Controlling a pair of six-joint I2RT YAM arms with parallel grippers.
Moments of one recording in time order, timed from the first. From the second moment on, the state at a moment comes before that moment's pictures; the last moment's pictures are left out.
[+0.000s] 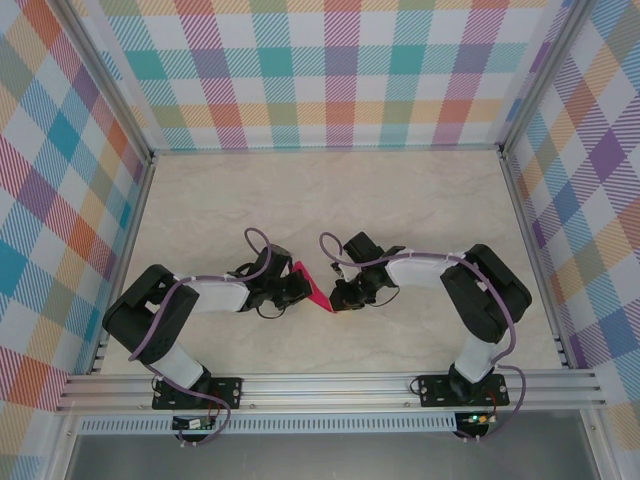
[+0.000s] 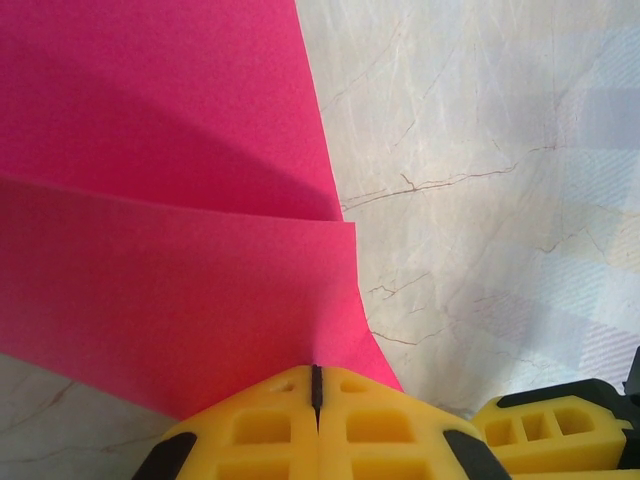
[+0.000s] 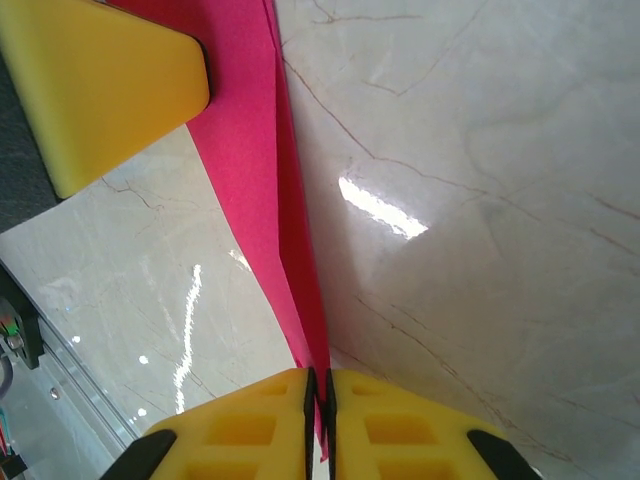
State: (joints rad) left arm -0.63 1.59 0.59 0.11 0.32 -1.00; right arm 0.72 1.75 0.90 -0.39 -0.56 0.47
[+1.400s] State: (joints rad) left arm -0.63 1.54 0.57 0.09 0.31 -0.97; right arm 0.73 1.80 0.95 -0.39 -0.61 0.46
